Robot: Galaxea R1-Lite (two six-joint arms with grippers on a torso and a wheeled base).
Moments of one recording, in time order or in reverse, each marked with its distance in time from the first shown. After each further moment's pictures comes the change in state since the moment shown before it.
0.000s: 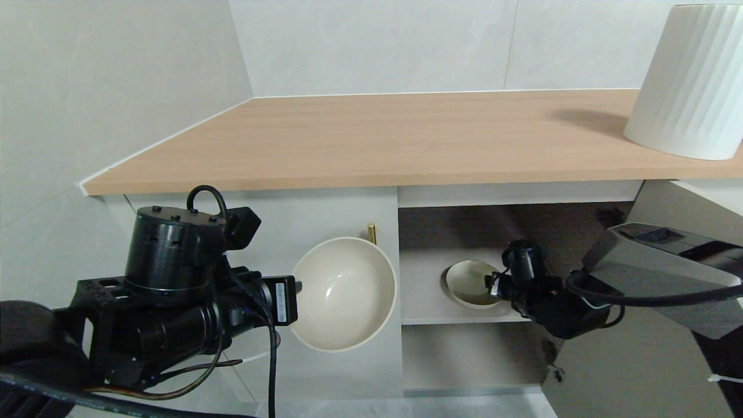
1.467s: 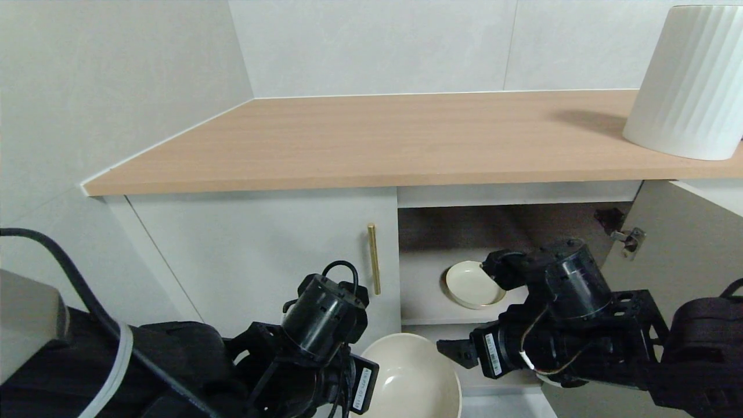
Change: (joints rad) left arm -0.270 0.285 -0.065 0.132 0.009 0.036; right arm 0.424 -0.697 0.374 0.443 0.324 -0.102
